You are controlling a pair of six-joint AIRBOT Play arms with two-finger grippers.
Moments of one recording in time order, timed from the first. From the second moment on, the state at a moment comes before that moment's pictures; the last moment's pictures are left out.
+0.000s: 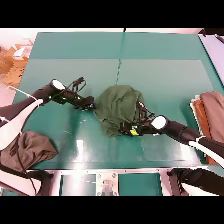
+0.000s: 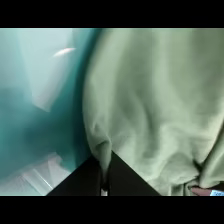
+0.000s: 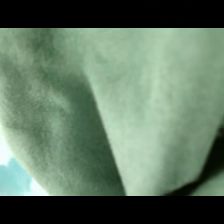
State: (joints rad) left arm -0.20 -1.68 1.13 0.71 -0.99 -1.19; right arm 0.52 -1.23 0.55 -0.69 0.61 1.54
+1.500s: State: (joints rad) left arm -0.07 -1.02 1.99 0.78 -1.02 -1.25; right arm -0.20 -0.95 1.99 -0.84 1.35 1.35
